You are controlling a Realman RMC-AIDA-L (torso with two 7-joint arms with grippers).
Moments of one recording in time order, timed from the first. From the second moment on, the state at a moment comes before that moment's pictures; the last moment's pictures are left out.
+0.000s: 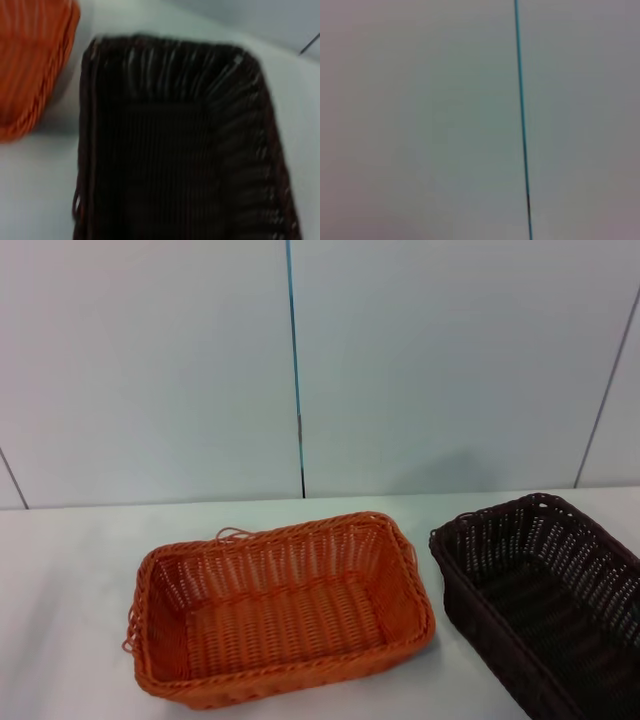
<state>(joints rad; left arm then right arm) -0.06 -2.16 -1.84 -1.26 2.10 -0.03 0.94 0.65 2.04 1.94 1.67 -2.92 1.81 2.82</state>
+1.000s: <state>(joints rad) -0.12 -2.15 -1.97 -1.19 2.07 -0.21 0.91 0.51 2.08 2.52 1.46 -2.37 1.73 3.00</state>
